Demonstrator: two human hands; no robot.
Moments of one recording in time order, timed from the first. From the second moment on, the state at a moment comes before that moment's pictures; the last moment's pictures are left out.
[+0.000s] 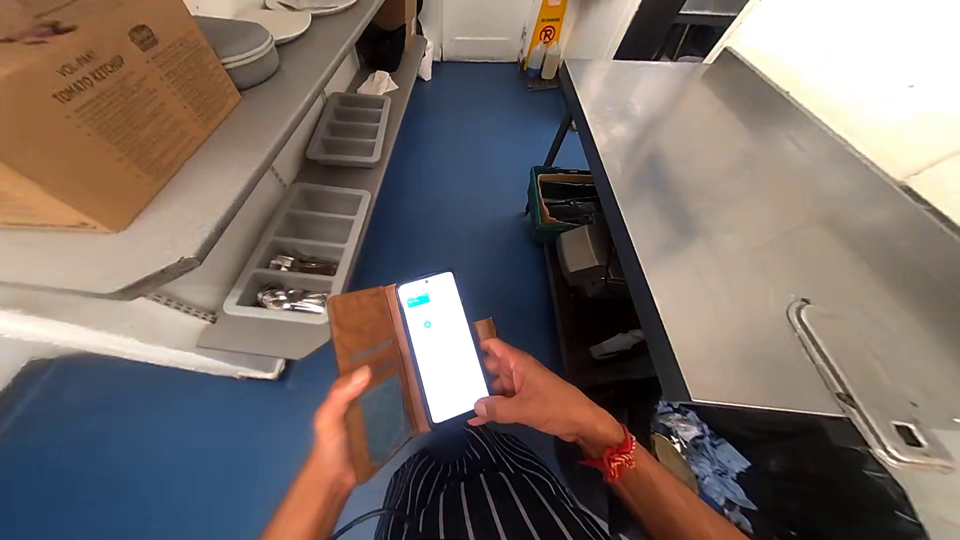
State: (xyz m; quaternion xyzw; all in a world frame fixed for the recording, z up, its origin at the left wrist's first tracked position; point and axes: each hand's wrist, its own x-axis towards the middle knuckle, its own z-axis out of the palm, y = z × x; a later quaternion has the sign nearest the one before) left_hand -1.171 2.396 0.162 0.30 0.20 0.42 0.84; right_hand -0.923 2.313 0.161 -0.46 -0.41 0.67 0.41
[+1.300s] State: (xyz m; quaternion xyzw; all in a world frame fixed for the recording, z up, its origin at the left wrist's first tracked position) left_hand -1.167 2.397 0.157 0.31 0.15 0.41 0.85; right_hand -0.935 2.321 0.162 -0.53 -0.41 0.56 0.48
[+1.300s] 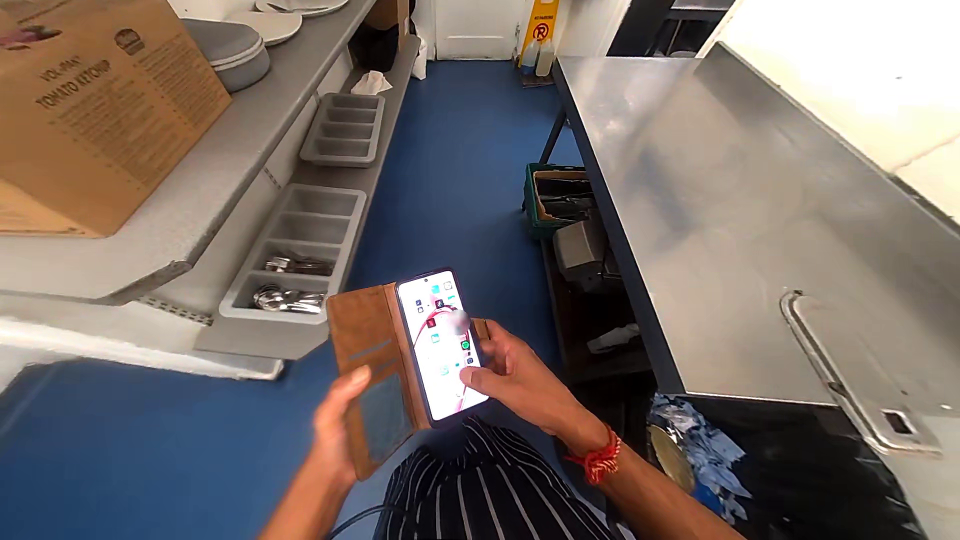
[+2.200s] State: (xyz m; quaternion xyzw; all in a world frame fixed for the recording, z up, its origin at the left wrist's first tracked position) left_hand -1.166 2.399 0.155 0.30 0.16 0.40 0.85; right_hand -0.933 2.318 0.159 -0.51 -0.43 0.59 0.45
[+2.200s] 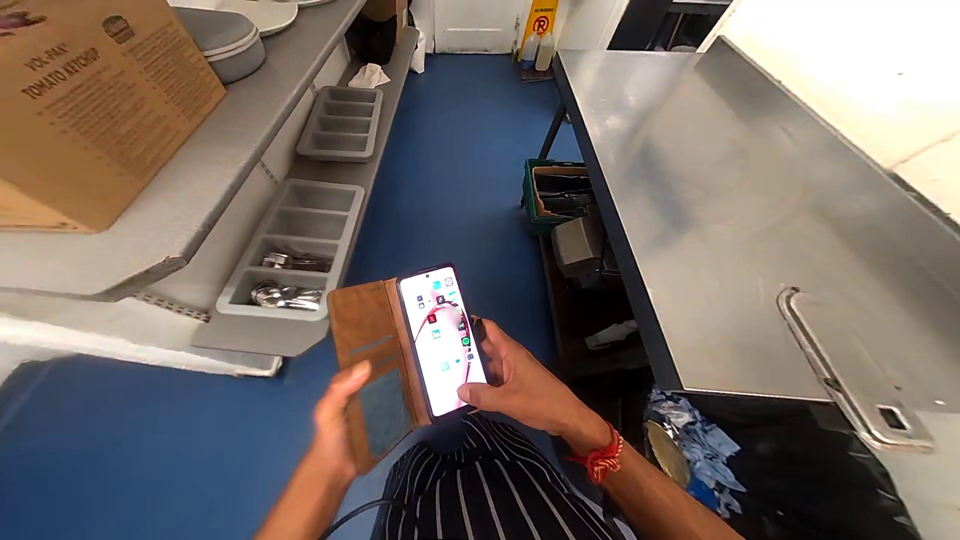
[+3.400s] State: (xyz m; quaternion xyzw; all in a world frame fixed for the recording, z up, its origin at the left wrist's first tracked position) left_hand -1.164 2.391 0.162 0.30 0.13 0.39 0.86; right_hand -0.931 2.306 0.163 -0.54 -0.45 0.56 0.43
